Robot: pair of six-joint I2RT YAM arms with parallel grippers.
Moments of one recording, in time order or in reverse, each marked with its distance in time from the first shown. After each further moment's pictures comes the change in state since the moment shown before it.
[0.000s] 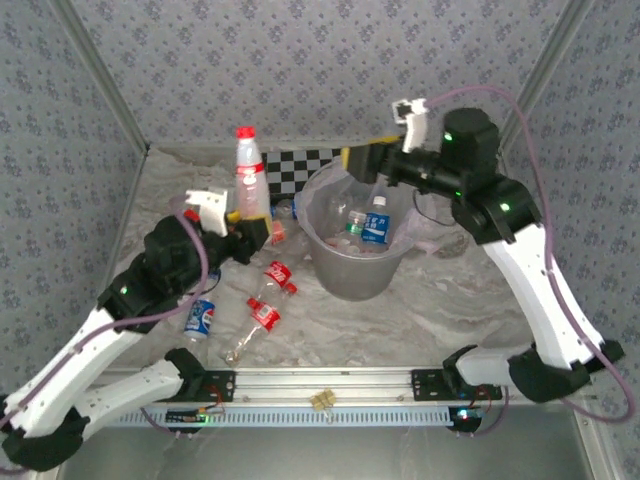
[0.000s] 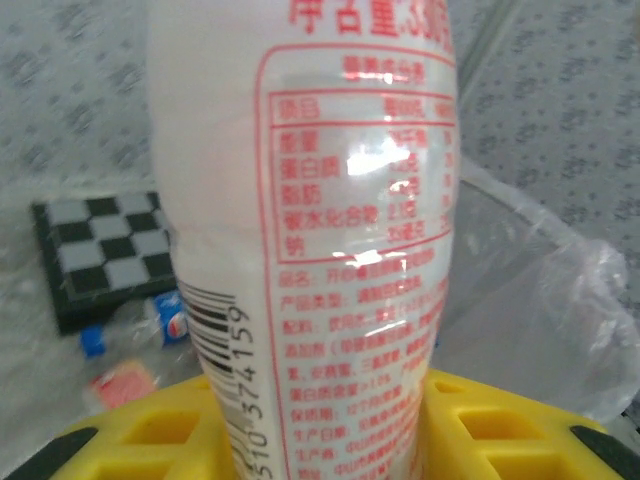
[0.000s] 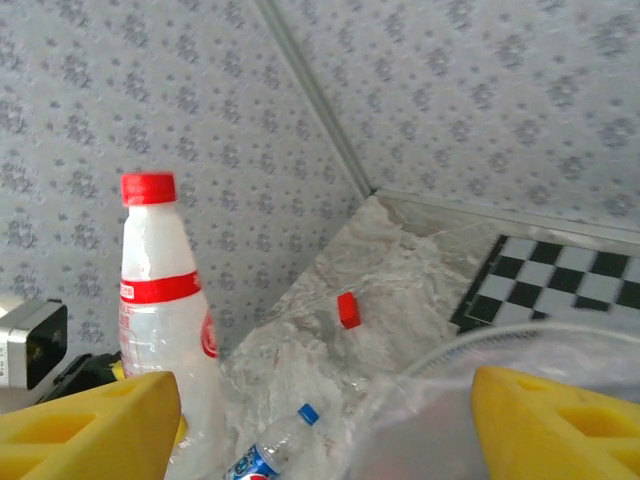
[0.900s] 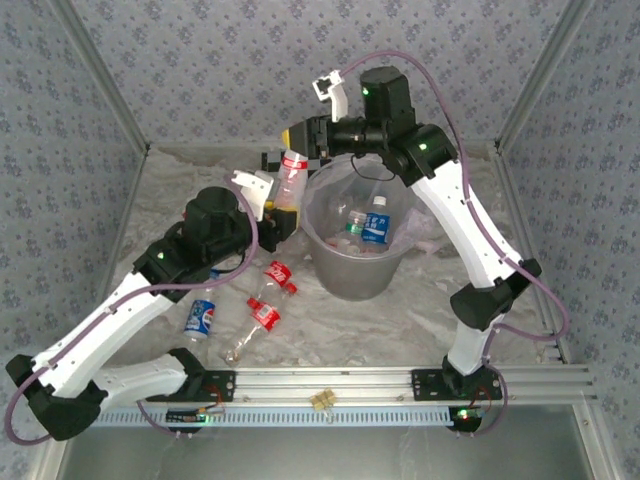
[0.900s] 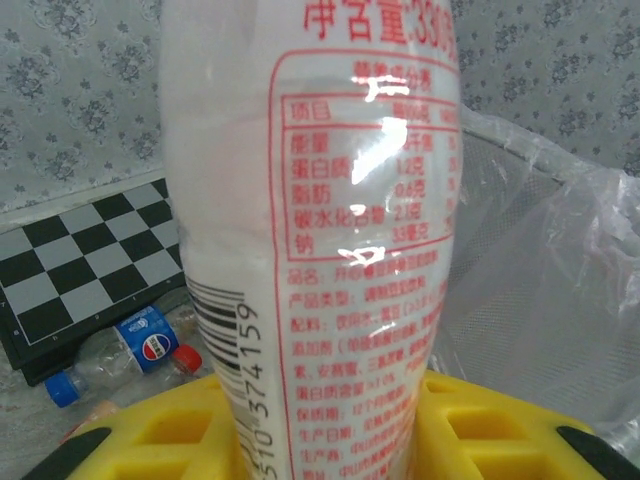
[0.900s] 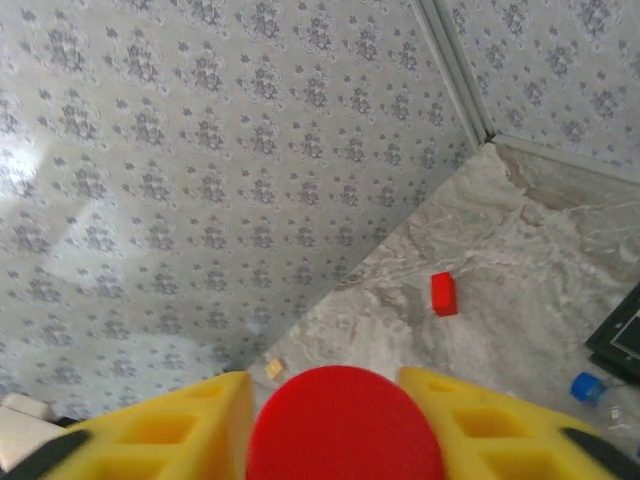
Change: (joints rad) left arm 0.001 0.184 0.096 -0.003 0.084 0.156; right arm 0.064 0.459 0.442 -0.072 -0.201 0.008
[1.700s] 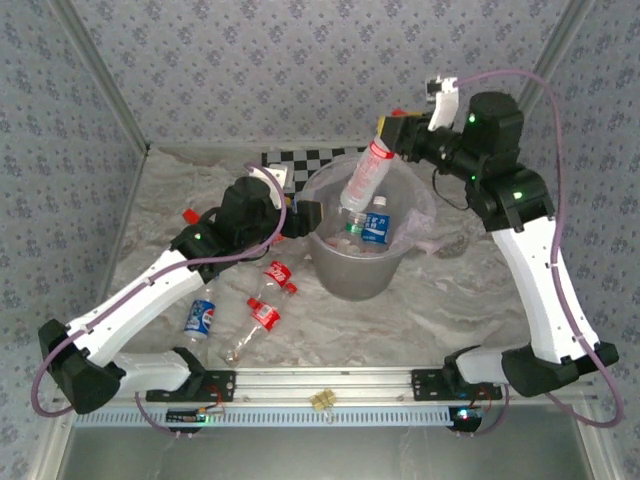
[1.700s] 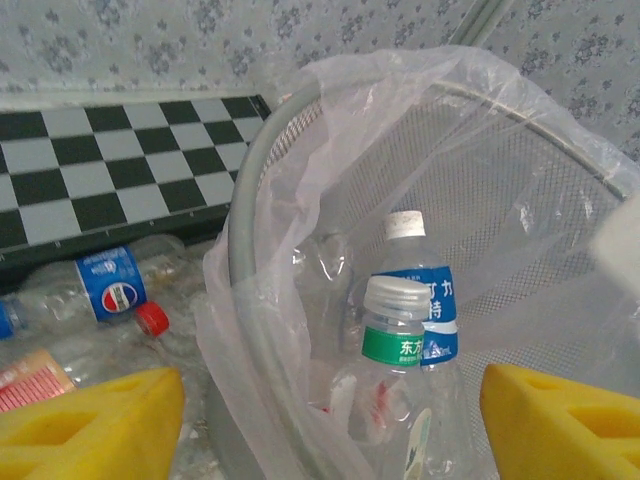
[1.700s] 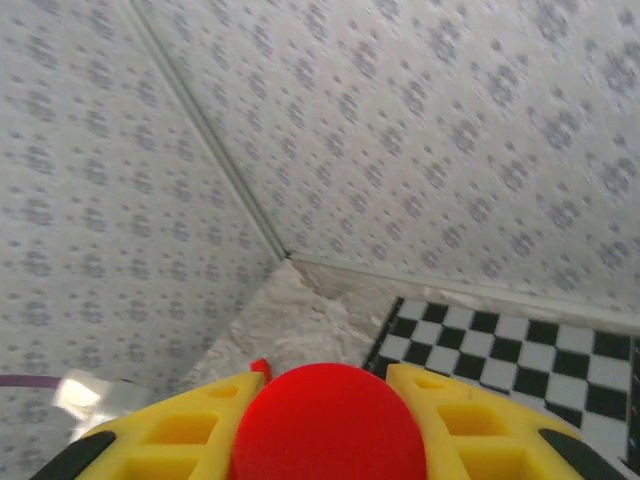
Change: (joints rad) left arm -0.002 0.179 0.014 0.057 -0.054 -0.268; right arm -0.238 -0.476 -0.466 0.107 0.282 -0.061
